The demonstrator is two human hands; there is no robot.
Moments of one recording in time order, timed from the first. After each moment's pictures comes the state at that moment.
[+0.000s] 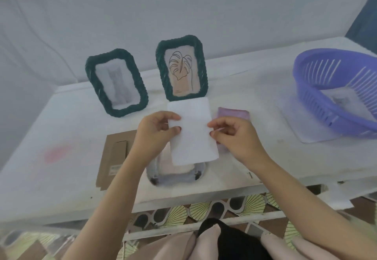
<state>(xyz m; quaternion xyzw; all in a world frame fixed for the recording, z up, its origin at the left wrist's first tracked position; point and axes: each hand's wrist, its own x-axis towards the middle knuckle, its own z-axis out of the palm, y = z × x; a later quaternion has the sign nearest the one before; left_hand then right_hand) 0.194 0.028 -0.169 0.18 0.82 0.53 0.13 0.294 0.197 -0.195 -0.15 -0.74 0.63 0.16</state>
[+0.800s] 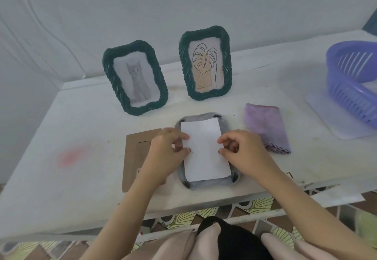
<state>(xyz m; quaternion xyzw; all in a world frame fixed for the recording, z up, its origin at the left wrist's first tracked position) 0.166 -0.031 -0.216 0.26 0.88 0.38 0.09 0.269 0.141 -0.220 -0.17 -0.90 0.40 0.11</state>
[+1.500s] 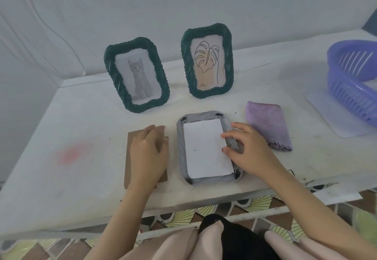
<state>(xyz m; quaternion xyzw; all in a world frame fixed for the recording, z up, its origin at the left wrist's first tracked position) 0.161 -0.060 -0.230 0.18 0.93 0.33 -0.05 0.271 0.147 -0.233 -0.17 -0.91 0.36 0.09</state>
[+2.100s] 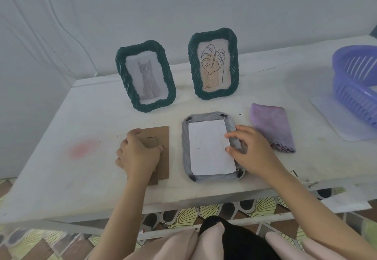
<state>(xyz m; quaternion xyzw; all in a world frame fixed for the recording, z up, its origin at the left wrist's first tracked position) 0.157 -0.074 -0.218 -0.08 0.94 0.32 0.03 0.274 0.146 -0.237 -0.16 -0.91 0.37 0.11</state>
